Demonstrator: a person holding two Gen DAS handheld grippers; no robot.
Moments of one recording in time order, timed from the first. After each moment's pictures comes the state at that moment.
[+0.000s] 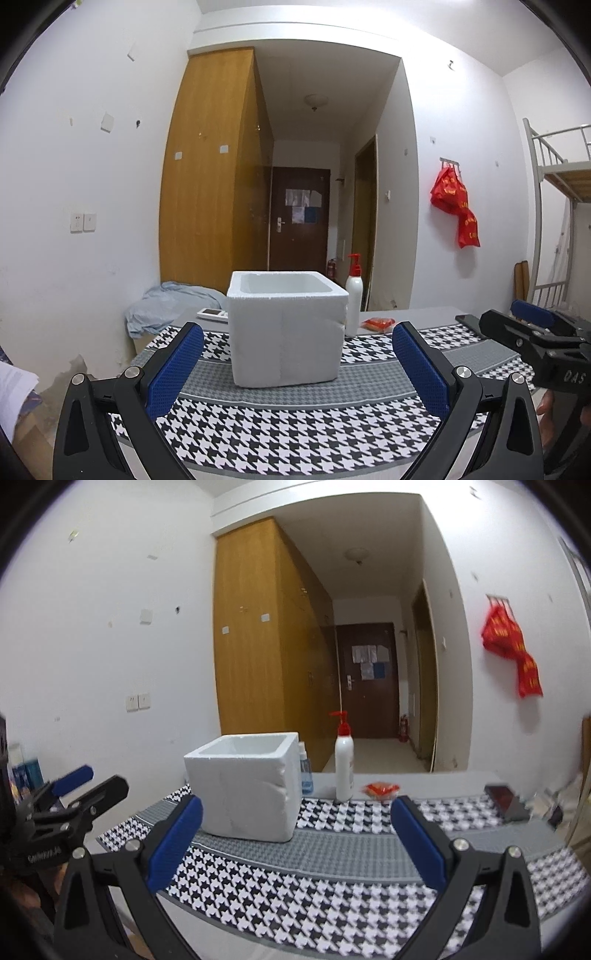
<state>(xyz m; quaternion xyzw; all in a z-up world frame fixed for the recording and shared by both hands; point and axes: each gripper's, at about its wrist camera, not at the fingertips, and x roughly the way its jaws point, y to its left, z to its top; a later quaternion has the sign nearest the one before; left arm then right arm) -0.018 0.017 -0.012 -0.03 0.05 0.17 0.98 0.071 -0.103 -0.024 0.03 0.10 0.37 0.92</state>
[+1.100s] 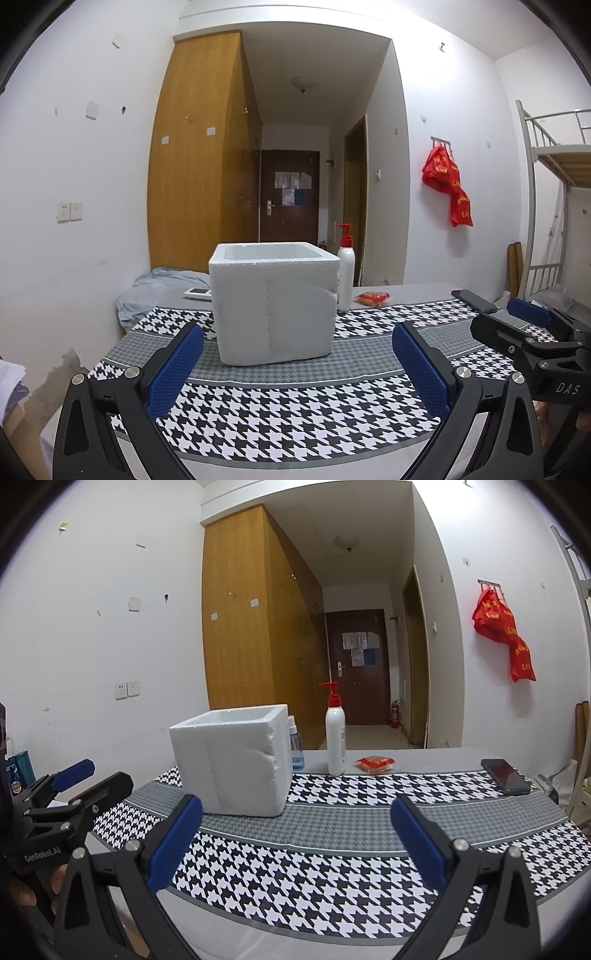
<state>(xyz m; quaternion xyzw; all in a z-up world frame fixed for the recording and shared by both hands) 0.003 0.017 -0.035 -0.03 0.09 0.16 0.98 0.074 -0.095 -0.051 0.01 0.12 0.35 0.93</state>
